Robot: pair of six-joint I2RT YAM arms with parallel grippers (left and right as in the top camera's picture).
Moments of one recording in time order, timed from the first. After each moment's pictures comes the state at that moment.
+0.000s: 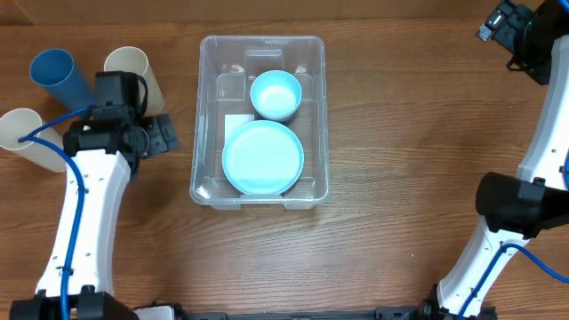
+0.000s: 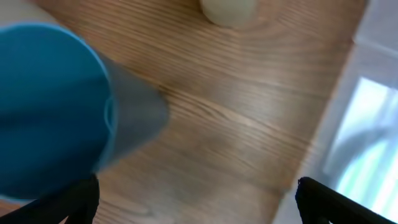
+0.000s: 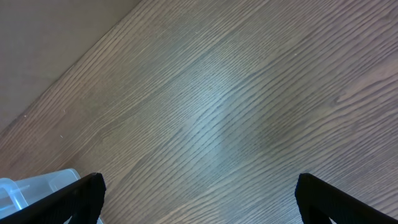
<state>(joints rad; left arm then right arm) 0.07 1.49 1.27 -0.91 -0.20 -0.28 -0.25 2.19 2.69 -1.61 0.00 0.44</state>
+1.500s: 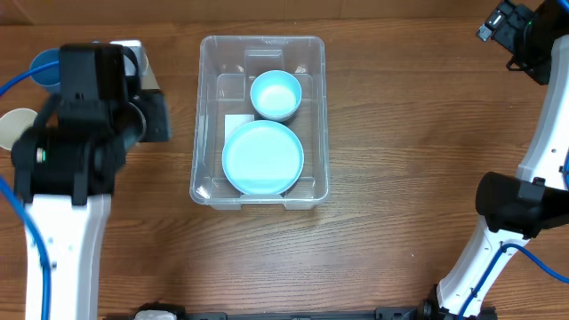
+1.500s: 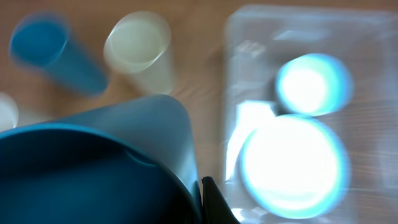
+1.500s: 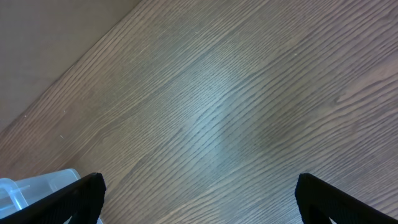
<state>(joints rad) -0.09 1.36 1.72 -1.22 -0.10 -0.11 -0.25 2.19 2.69 -1.61 0.00 0.44</state>
